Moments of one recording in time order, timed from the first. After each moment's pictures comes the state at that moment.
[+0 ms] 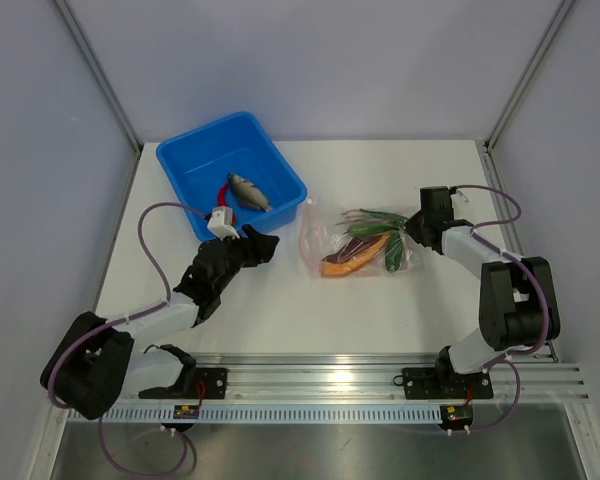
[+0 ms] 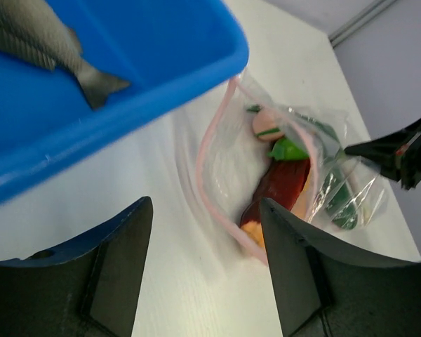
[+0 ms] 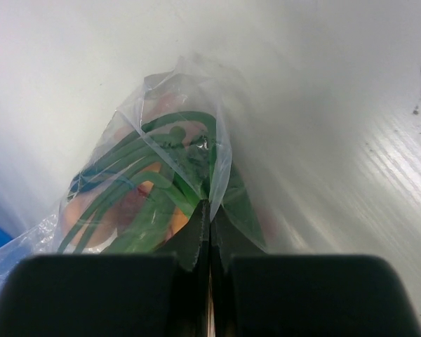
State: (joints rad) left arm -0.48 1.14 0.40 0.56 -0.04 -0.64; right arm 0.12 1.56 0.88 -0.15 0.19 0.92
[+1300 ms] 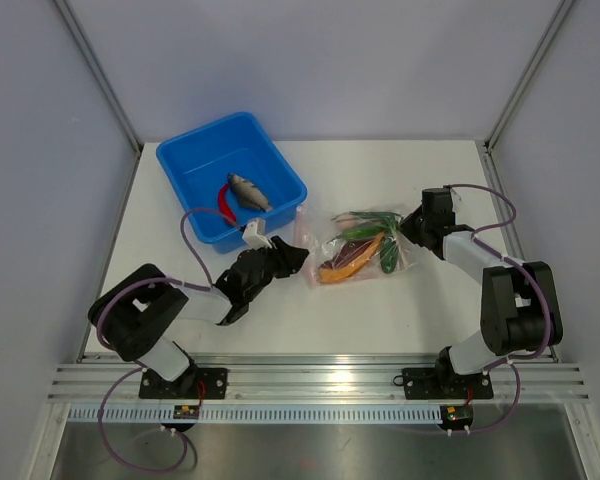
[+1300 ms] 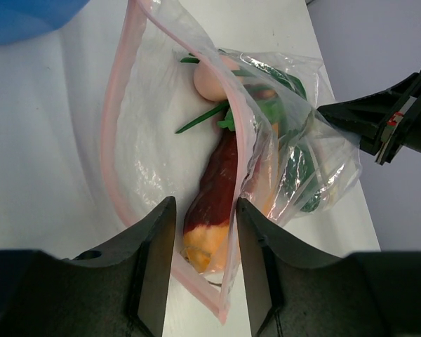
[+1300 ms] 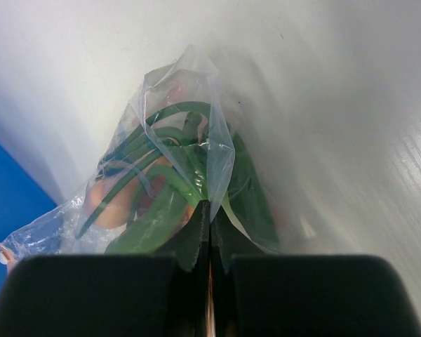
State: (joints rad) left arm -0.74 1.56 0.43 0.89 -0.16 -0.84; right arm 0.12 1.53 0.83 -0.05 0.03 0.86
